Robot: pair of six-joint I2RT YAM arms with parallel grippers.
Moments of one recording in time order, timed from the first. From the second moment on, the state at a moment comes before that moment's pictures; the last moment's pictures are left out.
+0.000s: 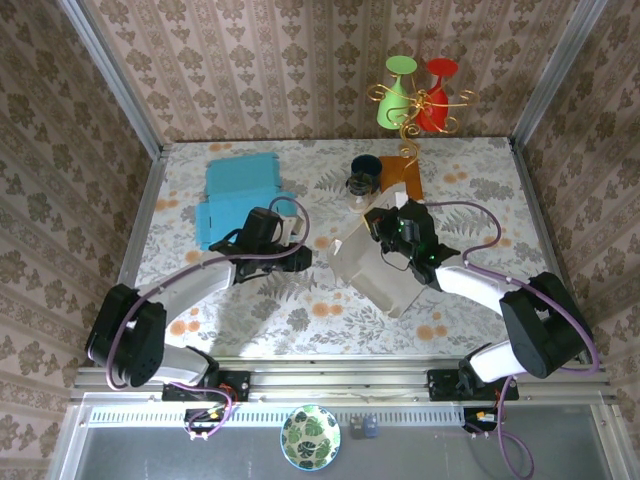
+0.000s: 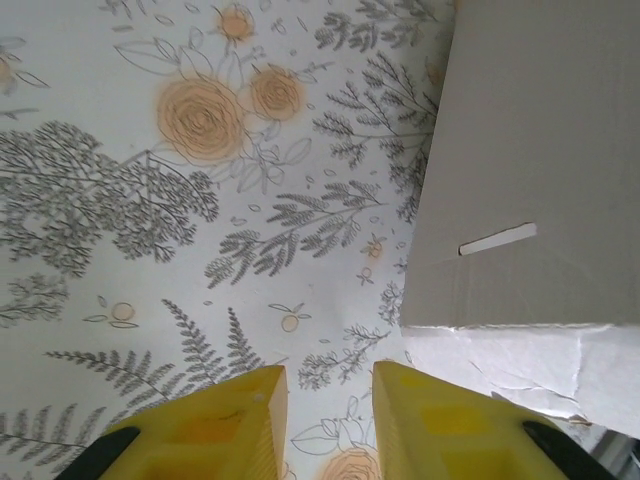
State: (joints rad) left arm -0.59 1.38 0.80 -0.25 0.37 -0.39; right arm 0.46 1.44 0.69 0.40 -0.08 1.47
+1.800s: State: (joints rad) left arm -0.79 1.52 0.59 0.32 0.42 -0.09; right arm 0.40 1.52 0.52 0.73 -0.19 1.45
